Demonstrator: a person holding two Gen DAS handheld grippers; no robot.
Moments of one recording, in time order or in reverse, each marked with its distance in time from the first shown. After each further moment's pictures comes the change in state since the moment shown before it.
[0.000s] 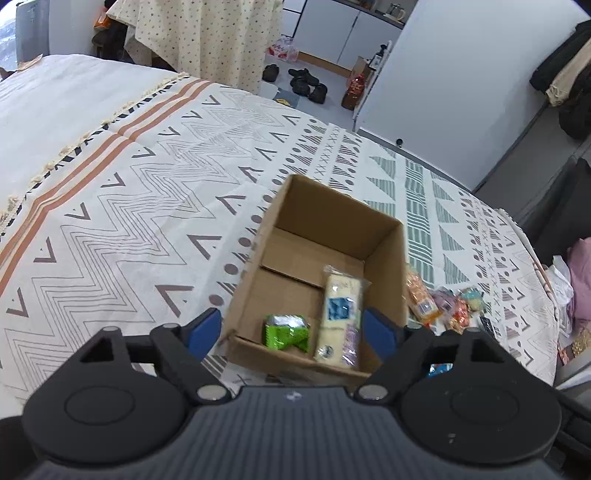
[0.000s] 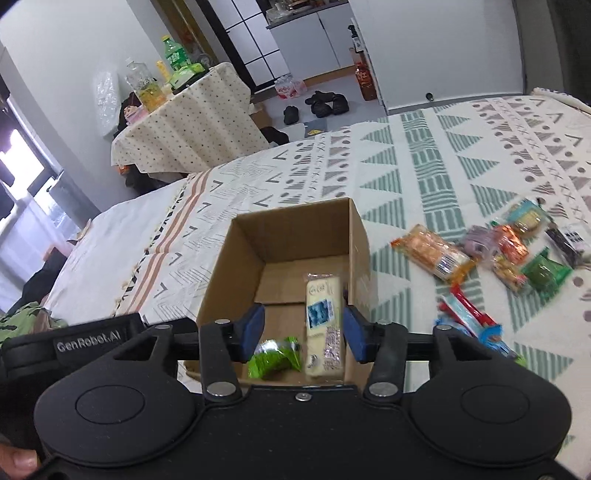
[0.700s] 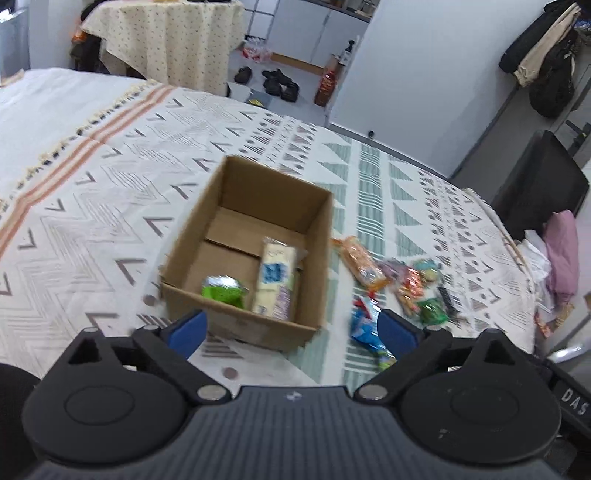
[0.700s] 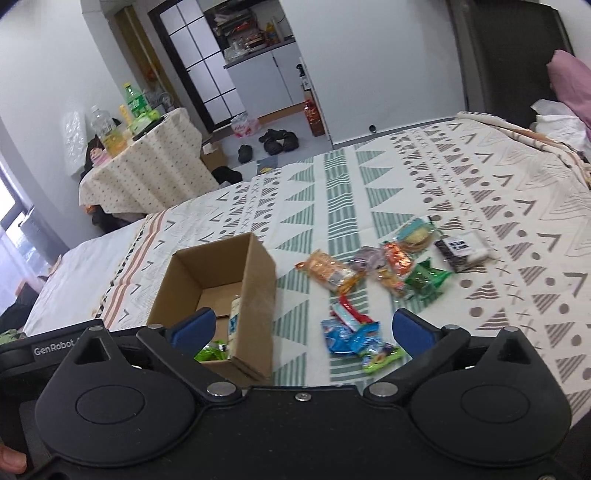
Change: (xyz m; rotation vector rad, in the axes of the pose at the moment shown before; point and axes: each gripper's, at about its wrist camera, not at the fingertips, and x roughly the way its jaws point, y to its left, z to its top) left arm -0.029 -0.067 -0.039 0.055 0.007 -0.052; right arm -0.081 -0.073 -0.014 0.059 -0.125 -0.121
